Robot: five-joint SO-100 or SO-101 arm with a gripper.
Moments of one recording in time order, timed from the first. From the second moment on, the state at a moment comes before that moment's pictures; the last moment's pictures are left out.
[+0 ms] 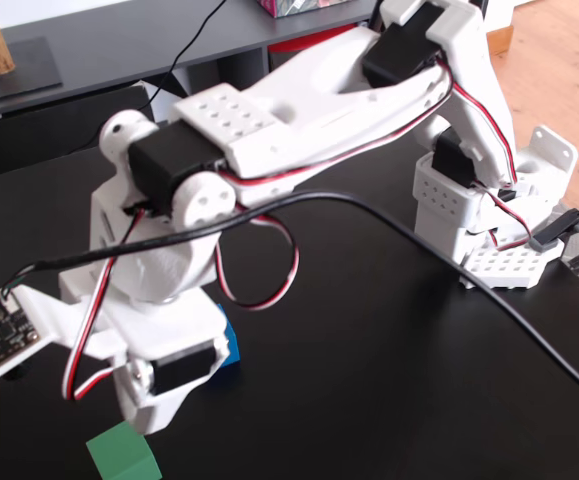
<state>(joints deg) -14.2 63.1 55.3 73.7 -86.8</state>
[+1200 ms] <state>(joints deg) -5.4 57.9 61.6 61.8 -91.2</state>
